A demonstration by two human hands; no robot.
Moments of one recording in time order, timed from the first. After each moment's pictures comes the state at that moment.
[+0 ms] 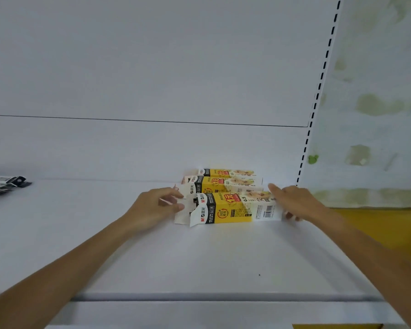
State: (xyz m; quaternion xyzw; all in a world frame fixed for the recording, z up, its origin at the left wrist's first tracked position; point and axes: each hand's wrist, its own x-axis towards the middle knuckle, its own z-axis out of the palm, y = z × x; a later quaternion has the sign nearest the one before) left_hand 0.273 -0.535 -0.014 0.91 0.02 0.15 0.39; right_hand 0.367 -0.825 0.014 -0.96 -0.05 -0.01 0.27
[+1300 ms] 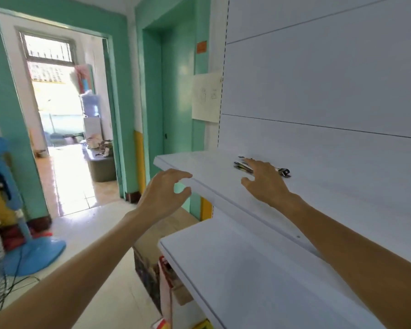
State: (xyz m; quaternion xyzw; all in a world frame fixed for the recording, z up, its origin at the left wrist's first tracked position) left_hand -0.106 -0.299 -0.007 0.83 0.39 0.39 0.10; right_hand 0.115 -0.358 0.023 -0.74 -0.62 -0.07 0.27
